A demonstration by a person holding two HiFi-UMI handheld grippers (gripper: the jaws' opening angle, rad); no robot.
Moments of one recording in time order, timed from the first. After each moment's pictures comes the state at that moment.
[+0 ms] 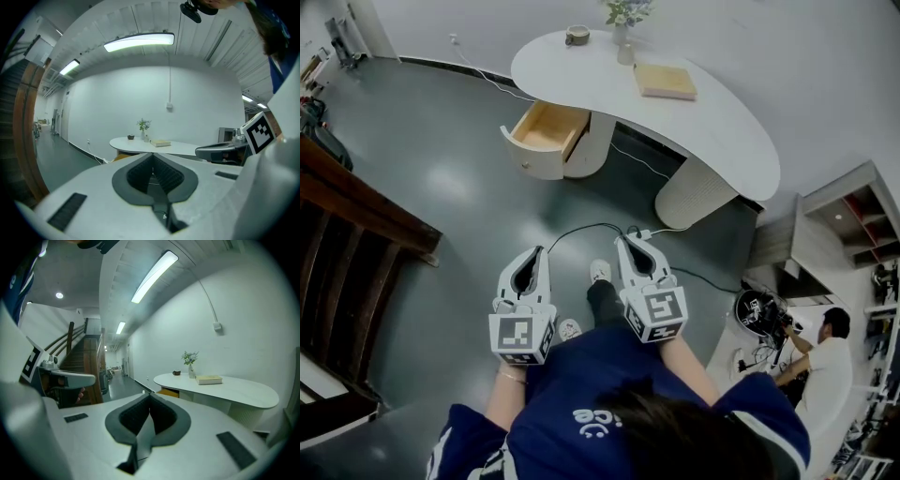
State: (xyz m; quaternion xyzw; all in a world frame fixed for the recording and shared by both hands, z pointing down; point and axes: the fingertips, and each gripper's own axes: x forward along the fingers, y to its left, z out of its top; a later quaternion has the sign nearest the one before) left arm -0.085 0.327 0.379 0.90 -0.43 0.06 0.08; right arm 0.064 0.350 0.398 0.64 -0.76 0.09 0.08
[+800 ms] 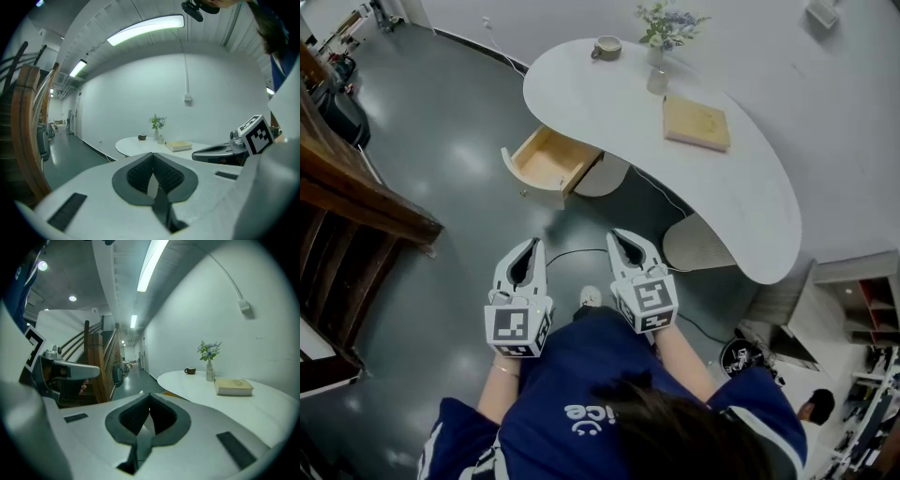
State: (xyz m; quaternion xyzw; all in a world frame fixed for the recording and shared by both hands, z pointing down) left arm 0.005 0.160 0.382 0.85 -0.51 0.08 0.10; right arm 0.139 0.152 0.418 0.53 -0.84 0.10 0.13
